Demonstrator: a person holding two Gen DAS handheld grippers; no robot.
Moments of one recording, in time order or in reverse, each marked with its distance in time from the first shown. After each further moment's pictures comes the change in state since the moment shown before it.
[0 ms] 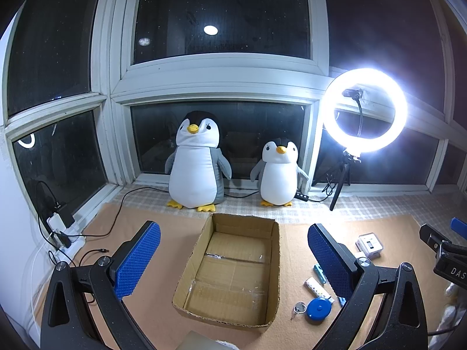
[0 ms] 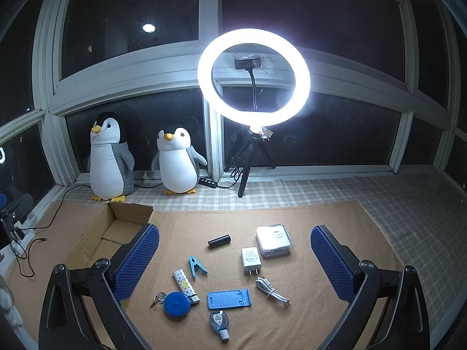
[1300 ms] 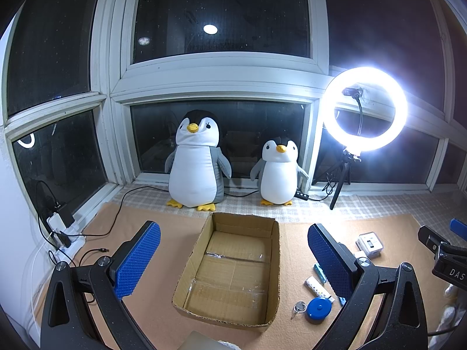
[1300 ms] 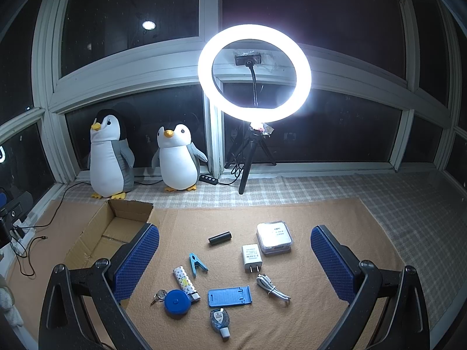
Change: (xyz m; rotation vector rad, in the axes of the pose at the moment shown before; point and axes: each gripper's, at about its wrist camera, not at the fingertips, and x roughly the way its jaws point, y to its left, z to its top) left arm -0.001 -0.001 -0.001 0.000 0.004 0.001; right arm 0.003 0.000 -0.001 0.001 0.012 -0.001
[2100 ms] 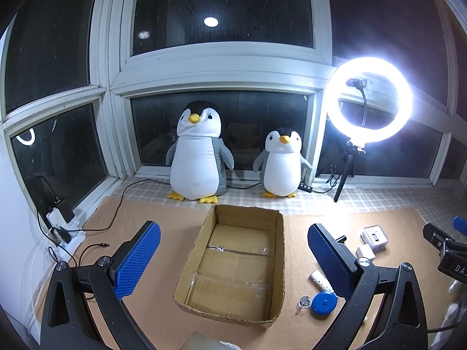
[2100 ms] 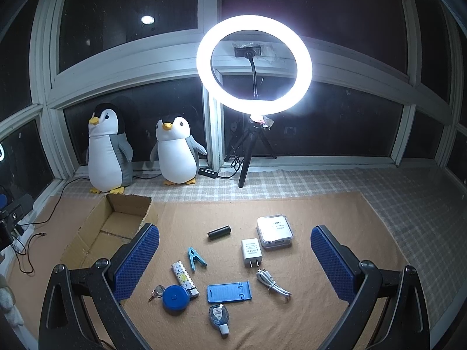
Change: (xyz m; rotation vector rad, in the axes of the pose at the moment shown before) left arm 0.015 0.005 -0.006 0.008 0.045 0.010; right arm 0.007 -0.001 -0.006 0.003 0.039 0.000
